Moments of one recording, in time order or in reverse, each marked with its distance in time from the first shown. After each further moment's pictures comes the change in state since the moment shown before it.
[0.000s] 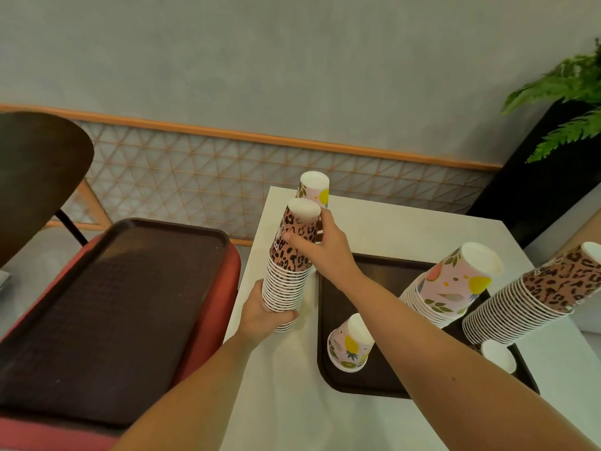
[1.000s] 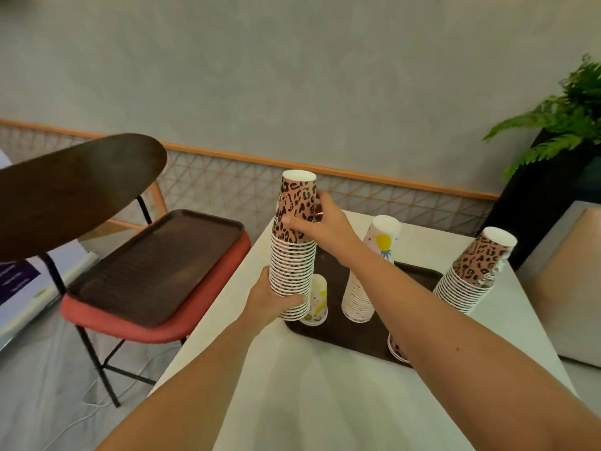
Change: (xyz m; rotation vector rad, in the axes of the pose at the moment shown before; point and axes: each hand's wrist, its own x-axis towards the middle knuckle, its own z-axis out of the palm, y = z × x) left_hand -0.162 0.068 0.074 0.026 0.181 0.061; right_hand -0.123 -0.062 -0.119 -0.036 -0.224 -0.176
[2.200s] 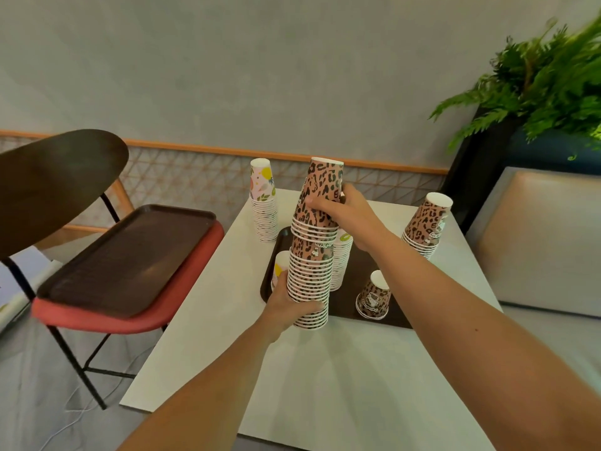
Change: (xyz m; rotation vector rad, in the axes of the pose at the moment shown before) left_hand -0.062 0.003 0.067 -0.146 -0.291 -0.026; right_hand -0.052 0.022 -0.070 0.173 0.151 0.201
